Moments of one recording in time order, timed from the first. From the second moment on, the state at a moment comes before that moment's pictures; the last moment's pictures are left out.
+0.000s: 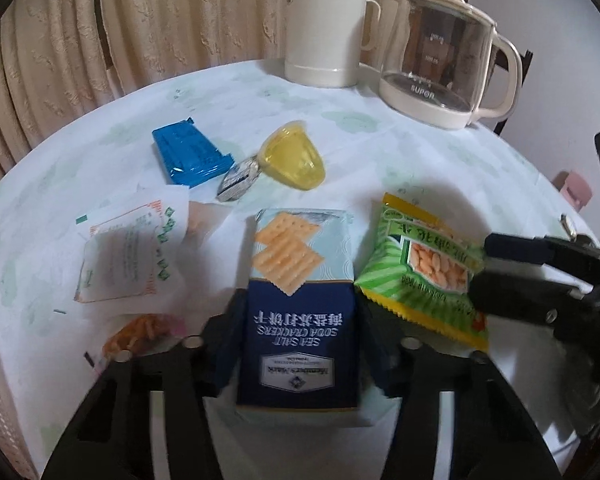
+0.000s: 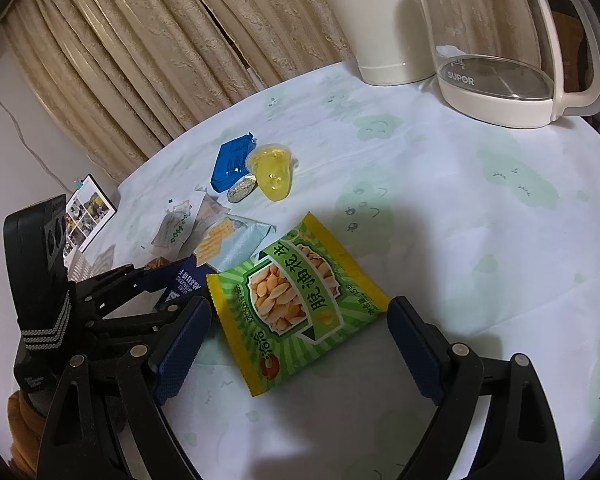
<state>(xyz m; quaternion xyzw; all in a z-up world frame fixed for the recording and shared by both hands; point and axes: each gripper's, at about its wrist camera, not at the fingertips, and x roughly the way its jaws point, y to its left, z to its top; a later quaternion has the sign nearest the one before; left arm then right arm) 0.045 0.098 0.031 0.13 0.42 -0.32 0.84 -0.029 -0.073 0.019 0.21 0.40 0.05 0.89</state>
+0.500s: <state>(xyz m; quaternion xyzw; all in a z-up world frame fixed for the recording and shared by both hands) 0.013 0.148 0.060 0.06 0.36 -0.27 0.89 -0.012 -0.059 0.023 0.13 0.42 0.02 0.90</state>
